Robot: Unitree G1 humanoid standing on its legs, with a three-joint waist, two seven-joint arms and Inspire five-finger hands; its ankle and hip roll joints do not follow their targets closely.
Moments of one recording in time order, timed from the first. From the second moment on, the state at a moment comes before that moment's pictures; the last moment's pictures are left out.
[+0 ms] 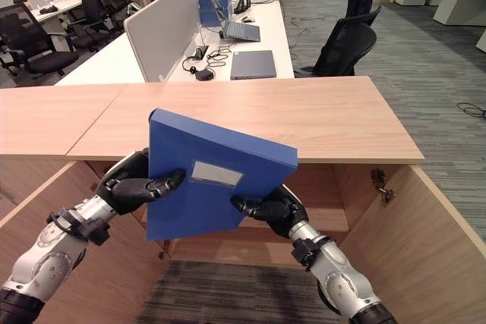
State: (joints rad) left arm -0.06 0.72 -0.15 -0.04 -0.98 -0.02 -0.49; right arm -0.05 -0.56 0.39 0.05 1.10 -0.03 0.25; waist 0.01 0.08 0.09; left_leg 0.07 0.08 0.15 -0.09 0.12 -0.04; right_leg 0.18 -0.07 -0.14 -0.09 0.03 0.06
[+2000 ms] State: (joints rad) left arm 0.18 0.60 -0.21 0.23 -0.38 -0.10 -0.46; right arm 0.10 -0.72 0.37 0.11 0.90 0.15 0.42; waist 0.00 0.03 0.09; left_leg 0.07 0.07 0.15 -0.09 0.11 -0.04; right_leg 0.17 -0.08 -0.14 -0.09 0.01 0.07
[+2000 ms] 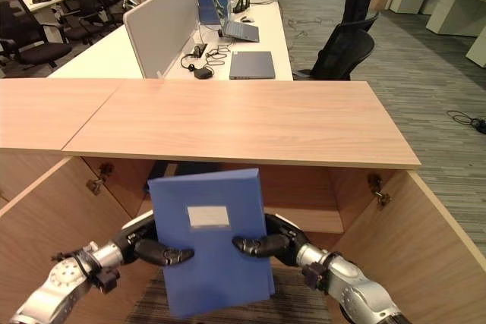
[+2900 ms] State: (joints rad) left arm 0.11 0.28 -0.20 1.03 0.00 -0.07 -0.16; right arm 0.19 -0.31 0.21 0.48 0.99 0.05 0.25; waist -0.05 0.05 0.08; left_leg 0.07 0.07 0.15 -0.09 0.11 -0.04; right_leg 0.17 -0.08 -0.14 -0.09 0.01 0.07
